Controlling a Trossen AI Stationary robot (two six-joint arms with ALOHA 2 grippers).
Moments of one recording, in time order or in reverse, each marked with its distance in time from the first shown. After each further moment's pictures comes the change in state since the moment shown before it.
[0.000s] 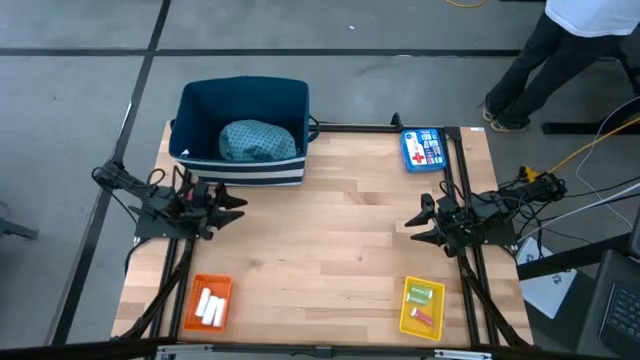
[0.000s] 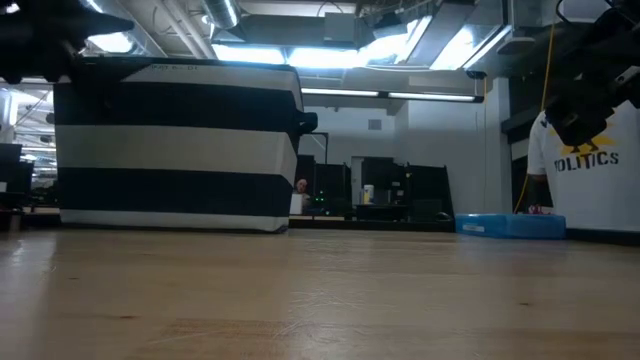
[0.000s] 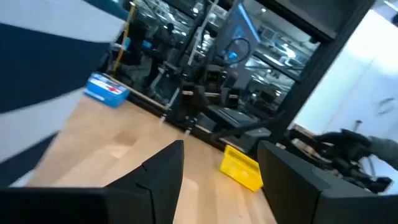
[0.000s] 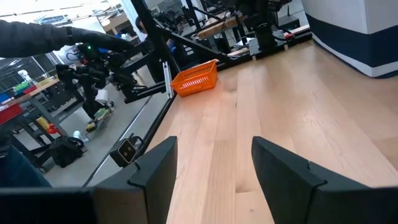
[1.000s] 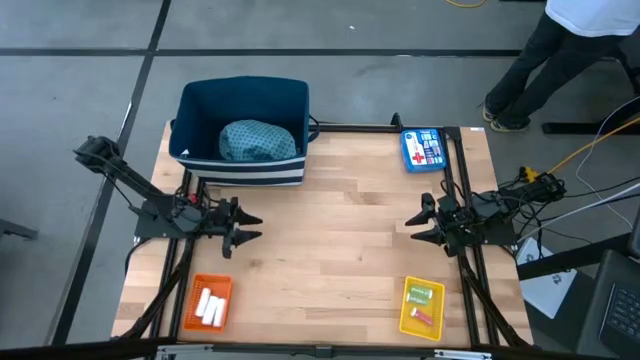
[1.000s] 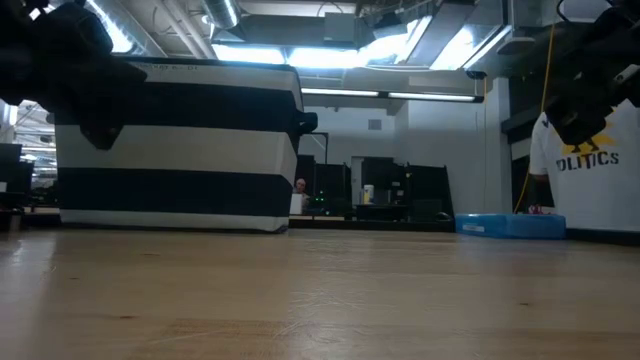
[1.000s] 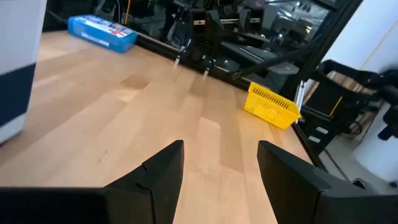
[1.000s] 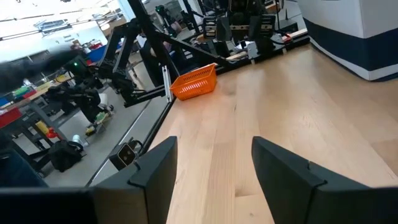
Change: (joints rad) left arm -0.088 0.665 0.001 0.446 -0.052 -0.033; right arm 0.001 -0.012 0.000 0.002 0.011 0.002
